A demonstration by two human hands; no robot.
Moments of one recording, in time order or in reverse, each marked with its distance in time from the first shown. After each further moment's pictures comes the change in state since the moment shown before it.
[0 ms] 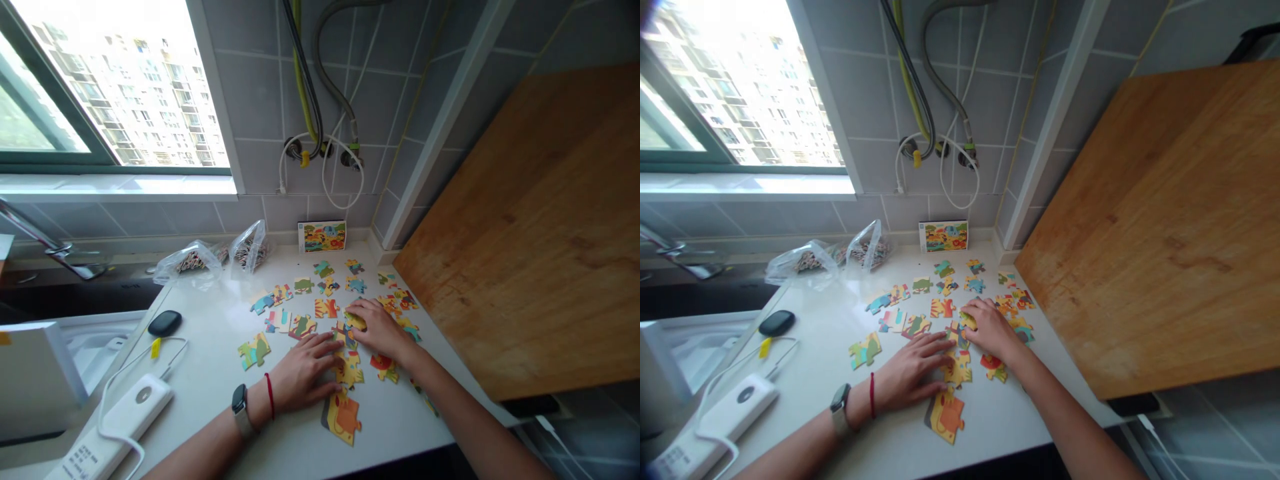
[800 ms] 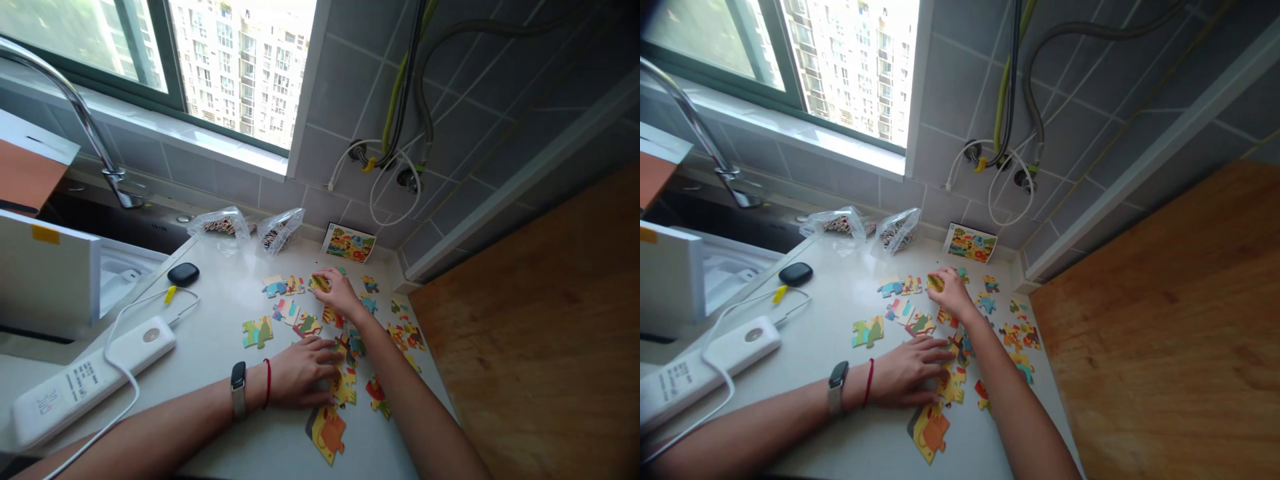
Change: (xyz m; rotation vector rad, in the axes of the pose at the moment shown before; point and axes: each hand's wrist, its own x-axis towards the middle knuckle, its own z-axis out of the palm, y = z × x) left_hand -0.002 -0.005 0.009 -0.029 0.160 0.067; right_hand 0.138 -0.062 0.022 0.198 -0.008 -0.129
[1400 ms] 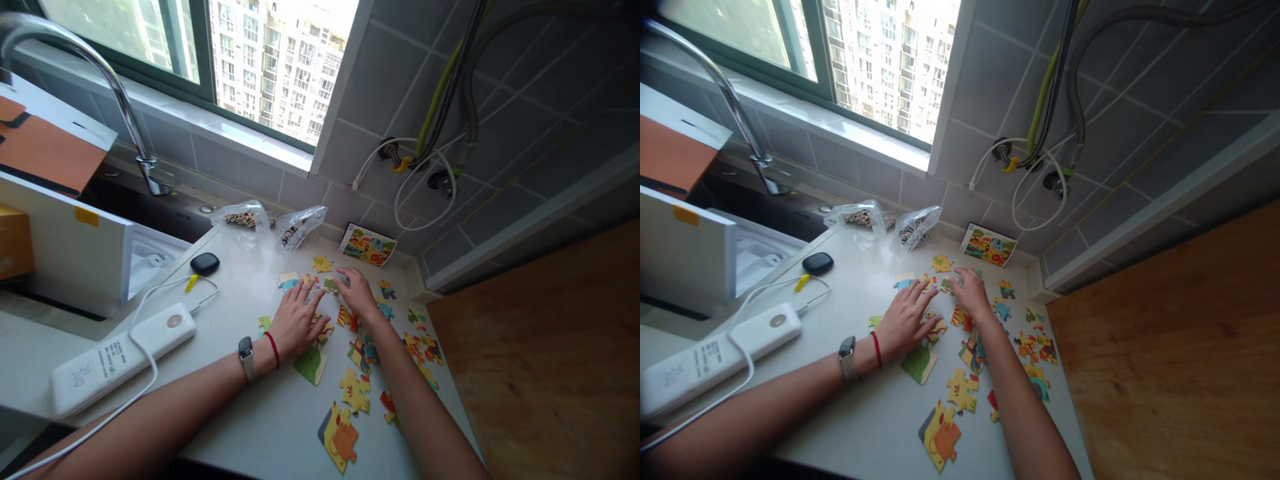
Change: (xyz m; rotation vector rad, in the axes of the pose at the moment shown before) left_hand -0.001 -0.031 -0.027 0.353 0.380 -0.686; right_hand 0.015 0.022 0.019 -0.059 0.102 0.034
